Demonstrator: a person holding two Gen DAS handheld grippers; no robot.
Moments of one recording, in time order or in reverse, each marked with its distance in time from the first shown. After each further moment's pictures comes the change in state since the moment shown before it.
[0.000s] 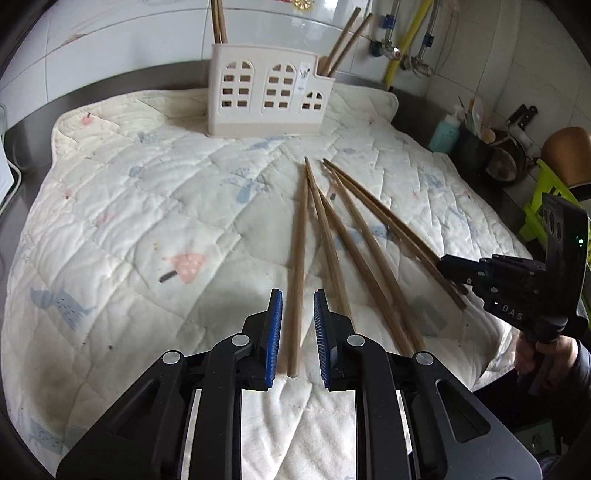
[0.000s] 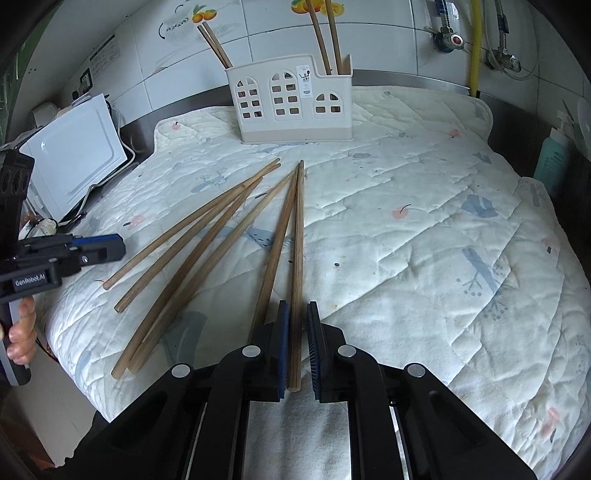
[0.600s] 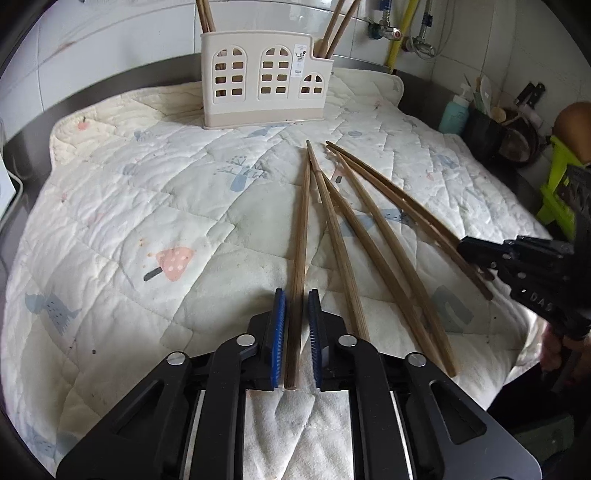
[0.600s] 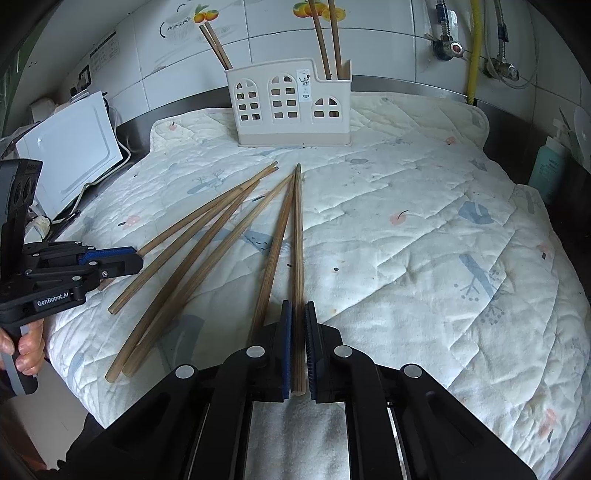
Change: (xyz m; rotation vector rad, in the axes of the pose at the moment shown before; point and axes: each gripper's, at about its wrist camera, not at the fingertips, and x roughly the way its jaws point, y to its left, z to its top) left arm 0.022 -0.014 -0.007 0.060 0.012 0.085; right arm 0.000 0.005 0.000 -0.013 -0.018 -0.033
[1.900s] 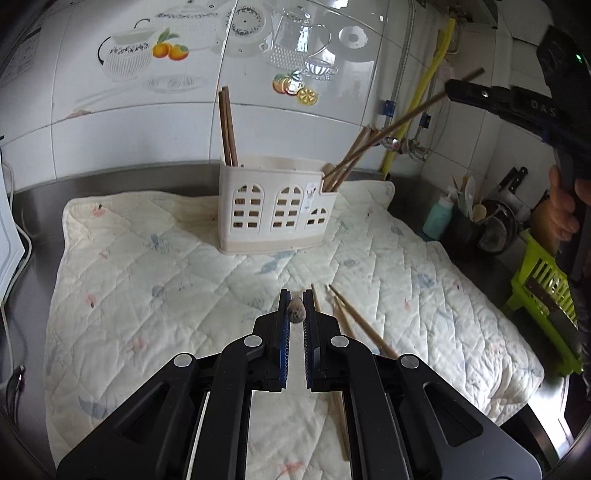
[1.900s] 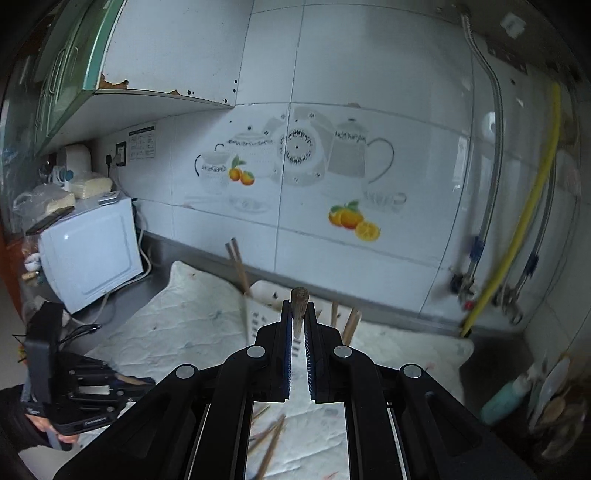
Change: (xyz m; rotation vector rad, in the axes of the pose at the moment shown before) left arm -0.074 0.040 0.095 -0.068 -0.261 -0.093; right arm -0.117 0.027 0.254 -0.258 -0.341 0.006
